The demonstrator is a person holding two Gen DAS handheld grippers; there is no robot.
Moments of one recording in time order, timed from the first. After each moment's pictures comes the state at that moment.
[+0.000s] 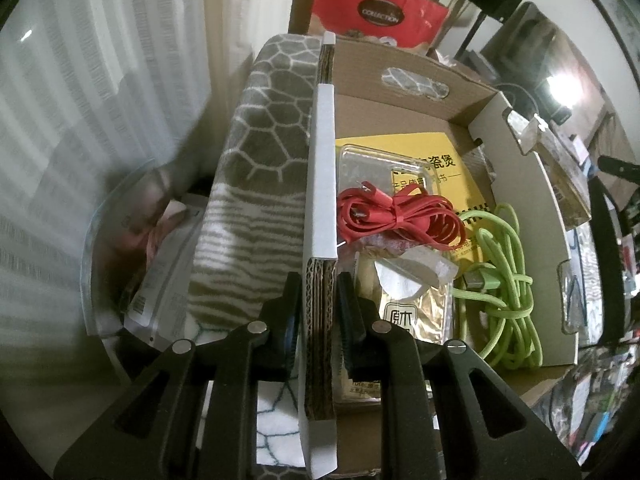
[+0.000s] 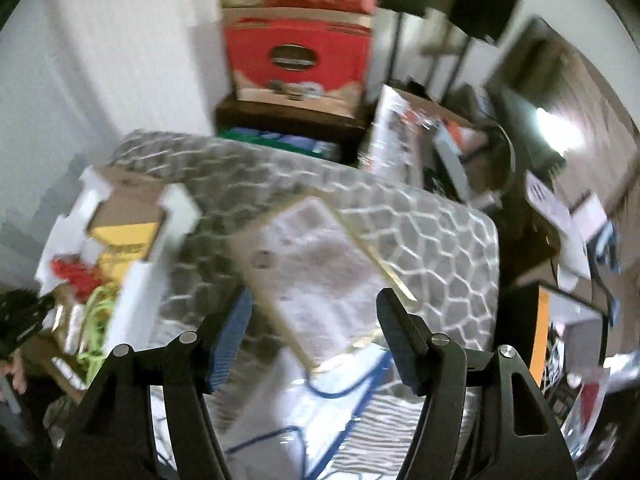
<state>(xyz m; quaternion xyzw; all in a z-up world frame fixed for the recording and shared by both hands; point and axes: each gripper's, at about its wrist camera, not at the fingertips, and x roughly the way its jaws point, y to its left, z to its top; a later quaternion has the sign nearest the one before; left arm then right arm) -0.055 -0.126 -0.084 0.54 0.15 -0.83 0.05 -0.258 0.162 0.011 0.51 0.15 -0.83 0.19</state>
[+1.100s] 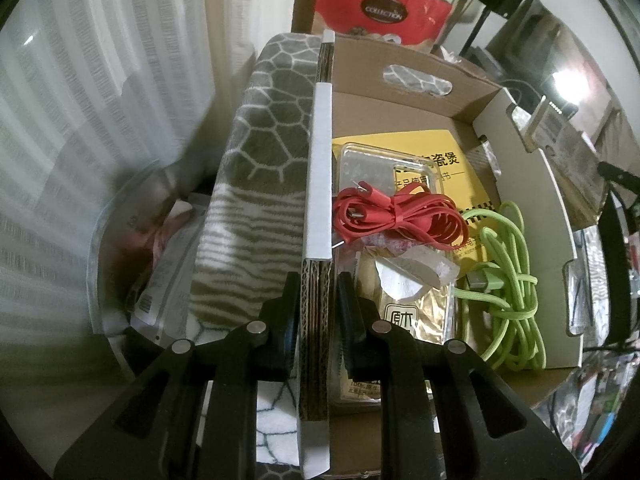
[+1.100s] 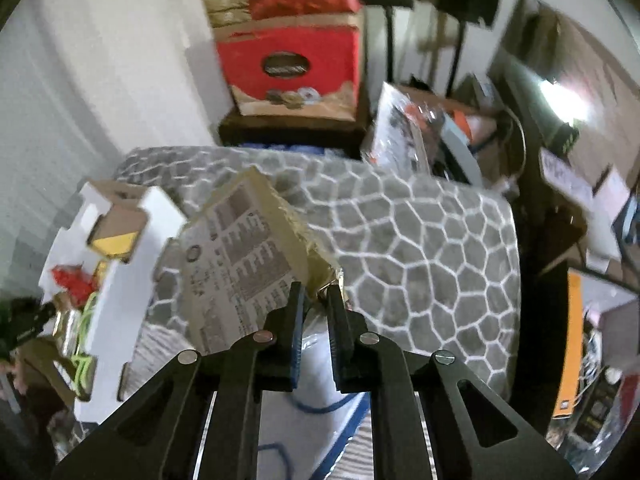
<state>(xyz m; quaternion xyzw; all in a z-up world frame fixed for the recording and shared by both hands) -0.055 -0.124 -0.084 0.54 0.14 -0.83 0.06 -0.255 0.191 -0.006 0.48 0.11 -0.84 0.24</state>
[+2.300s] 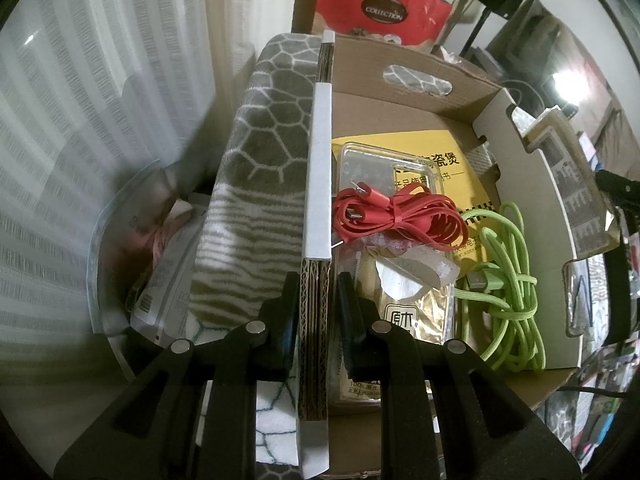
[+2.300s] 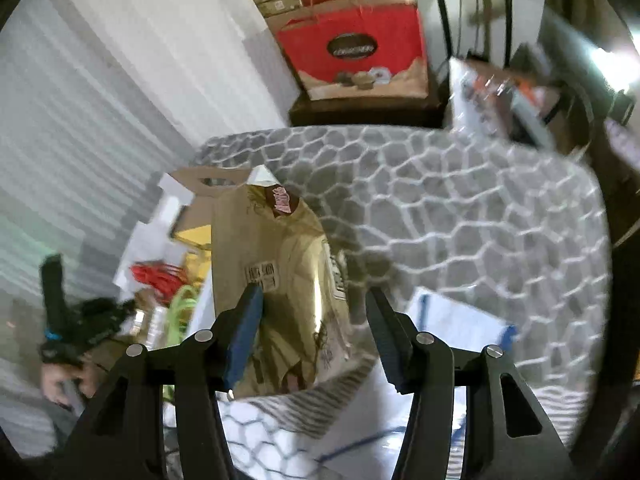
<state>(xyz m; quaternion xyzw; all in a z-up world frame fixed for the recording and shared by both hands) -0.055 -0.125 -0.083 0.54 0.14 -0.83 0.07 -0.237 0.152 -0.016 0.53 0.00 -0.78 0.33</state>
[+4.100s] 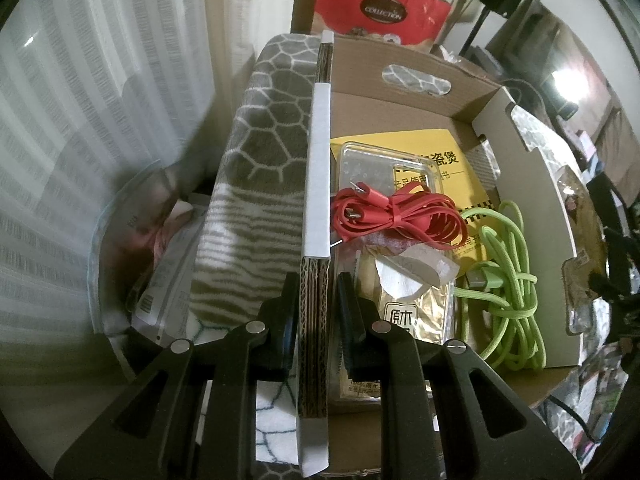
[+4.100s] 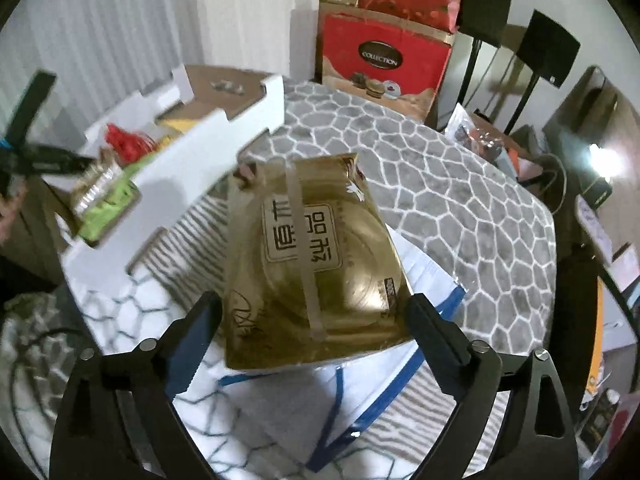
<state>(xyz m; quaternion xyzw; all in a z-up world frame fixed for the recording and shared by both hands) -0.056 -0.122 -0.081 0.54 0.14 -0.83 0.07 -0.157 0.180 -0.054 0.43 0.22 -0.81 0.33</state>
